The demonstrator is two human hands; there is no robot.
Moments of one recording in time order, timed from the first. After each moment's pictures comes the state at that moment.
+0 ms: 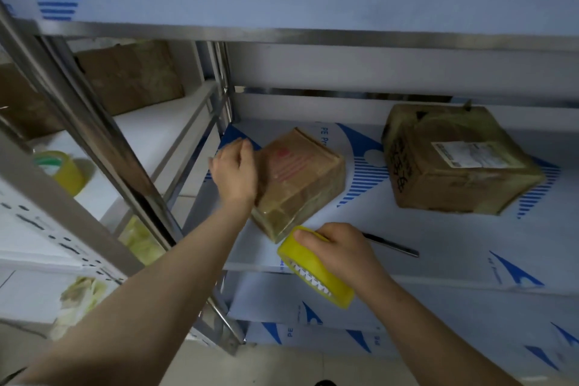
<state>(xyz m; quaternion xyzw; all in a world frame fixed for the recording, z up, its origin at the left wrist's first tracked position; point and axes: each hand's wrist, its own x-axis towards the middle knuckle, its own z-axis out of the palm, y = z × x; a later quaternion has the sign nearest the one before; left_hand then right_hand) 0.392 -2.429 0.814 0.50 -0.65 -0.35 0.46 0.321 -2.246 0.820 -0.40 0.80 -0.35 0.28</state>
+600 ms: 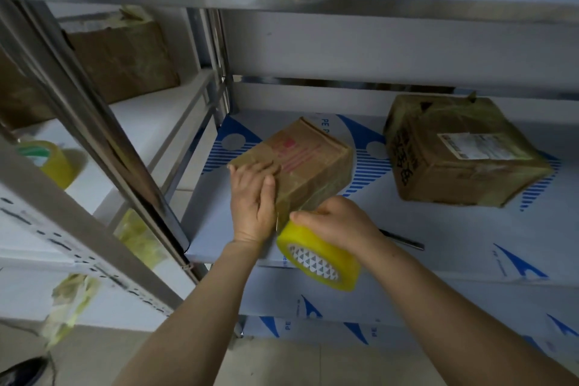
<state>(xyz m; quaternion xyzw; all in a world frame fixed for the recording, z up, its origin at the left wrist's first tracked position) 0.405 -2.403 0.752 0.31 -0.74 -0.26 0.54 0.313 -2.278 0.837 -0.41 0.82 -0.25 0.31</state>
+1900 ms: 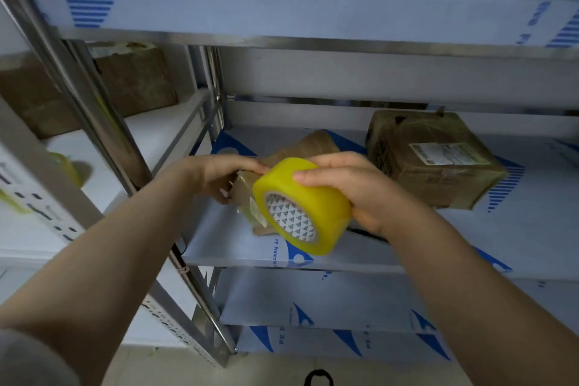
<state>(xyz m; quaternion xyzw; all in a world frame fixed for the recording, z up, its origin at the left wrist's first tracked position) 0.431 -2.456 0.870 0.39 -0.72 -0.56 -0.08 0.306 -2.244 0.922 -0.38 0.64 -0.49 0.46</state>
